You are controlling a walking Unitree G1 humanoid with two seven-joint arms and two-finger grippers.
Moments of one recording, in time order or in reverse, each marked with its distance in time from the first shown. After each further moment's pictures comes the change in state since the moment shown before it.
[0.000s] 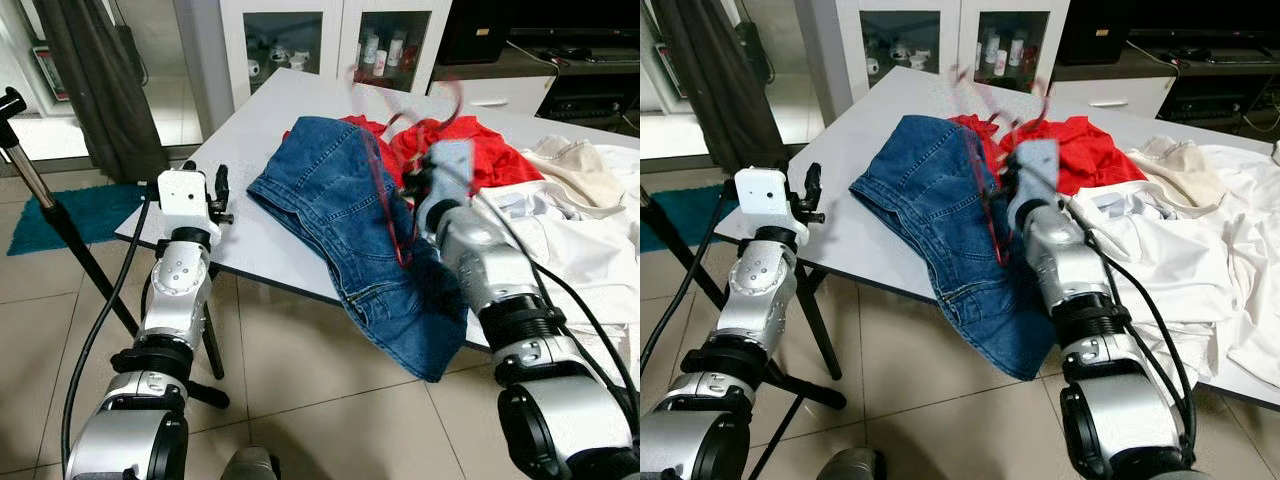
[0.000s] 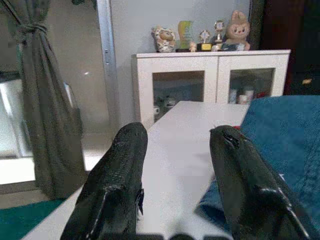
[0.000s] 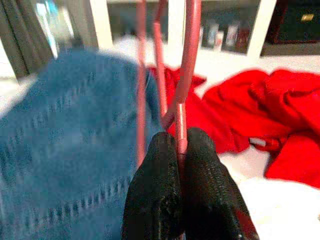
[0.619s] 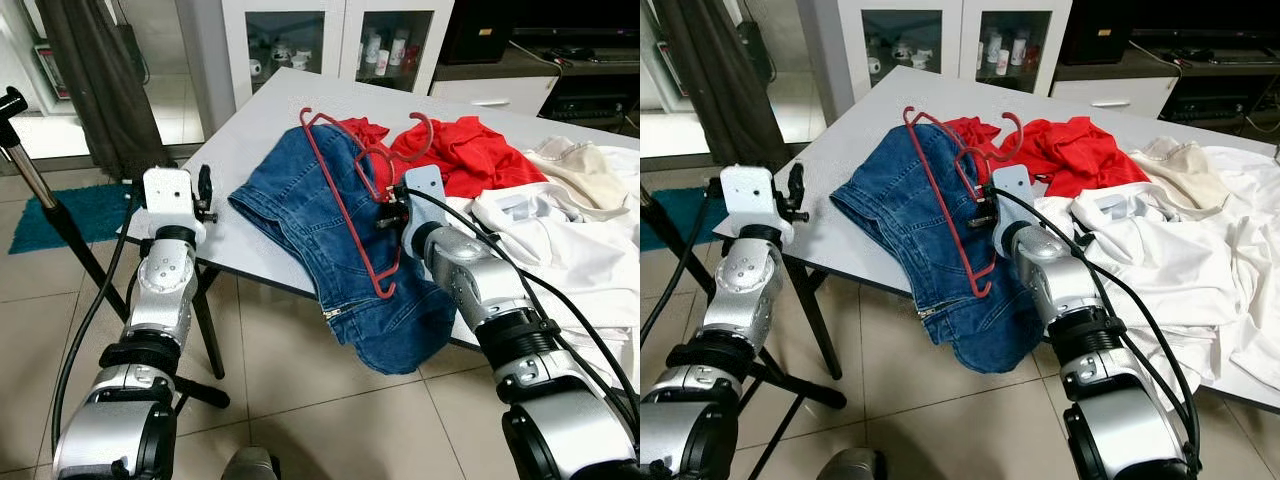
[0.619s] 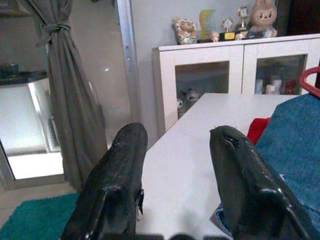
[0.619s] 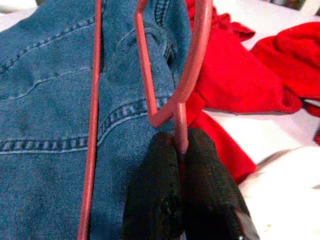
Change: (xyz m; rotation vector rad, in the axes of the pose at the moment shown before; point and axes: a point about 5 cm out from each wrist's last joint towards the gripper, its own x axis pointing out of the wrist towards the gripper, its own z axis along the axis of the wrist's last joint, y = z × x) left arm 0.001 0.024 -0.004 0.080 0.032 0.077; right arm -0.006 0.017 -0.034 -0.136 0.211 0.105
